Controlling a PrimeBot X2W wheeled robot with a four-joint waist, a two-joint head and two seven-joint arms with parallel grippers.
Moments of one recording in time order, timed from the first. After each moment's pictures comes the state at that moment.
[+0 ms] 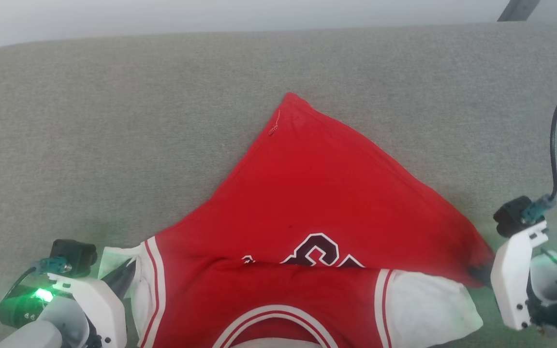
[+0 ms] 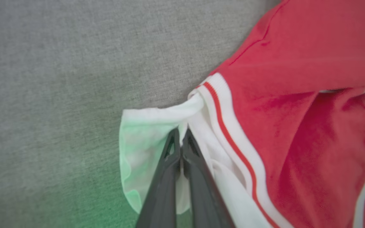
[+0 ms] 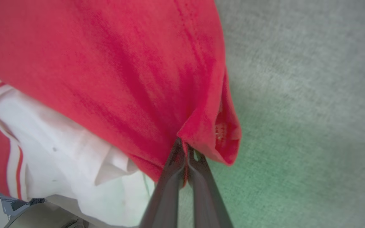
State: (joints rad) left arm -0.34 0.81 -0.82 0.19 -1.01 0.13 0.00; right arm -0.25 -0.62 0.36 0.12 0.72 0.13 0.79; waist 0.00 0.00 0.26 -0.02
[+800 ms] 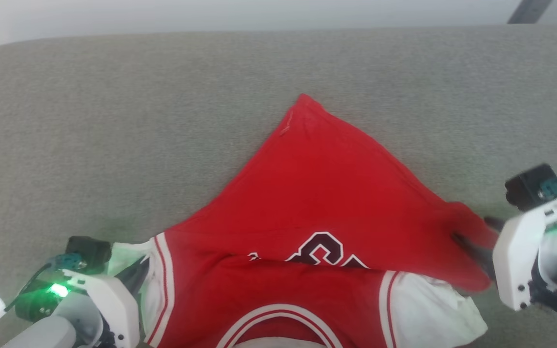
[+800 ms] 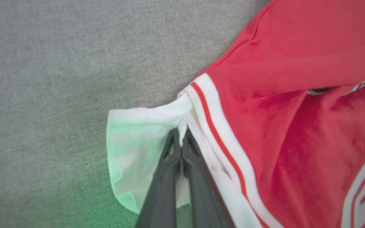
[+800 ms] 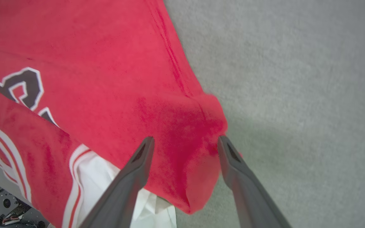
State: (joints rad) left arm -0.36 0.78 -0.84 0.20 -1.00 0.12 0.01; right arm -0.17 -0.48 0.14 -0.19 0.56 0.13 0.89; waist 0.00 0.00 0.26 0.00
